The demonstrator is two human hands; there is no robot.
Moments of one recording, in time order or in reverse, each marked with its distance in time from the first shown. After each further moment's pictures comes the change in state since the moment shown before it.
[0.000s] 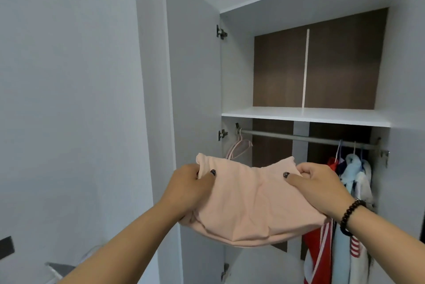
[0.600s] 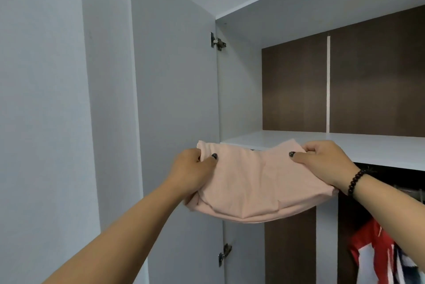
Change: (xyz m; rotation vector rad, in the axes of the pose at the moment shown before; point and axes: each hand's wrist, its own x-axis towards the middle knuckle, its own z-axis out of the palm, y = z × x) left_hand 0.273 0.015 0.074 -0.023 0.135 0.034; right_hand 0.306 0.038 0.003 0.050 0.024 -0.119
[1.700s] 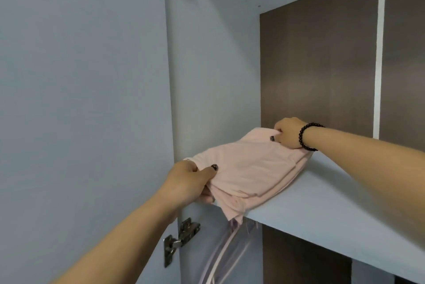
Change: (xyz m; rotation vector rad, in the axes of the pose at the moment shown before) left_hand 0.335 -0.072 0.214 -0.369 -0.153 -0.246; right_hand 0.486 0.143 0.111 -0.791 -0.225 -0.106
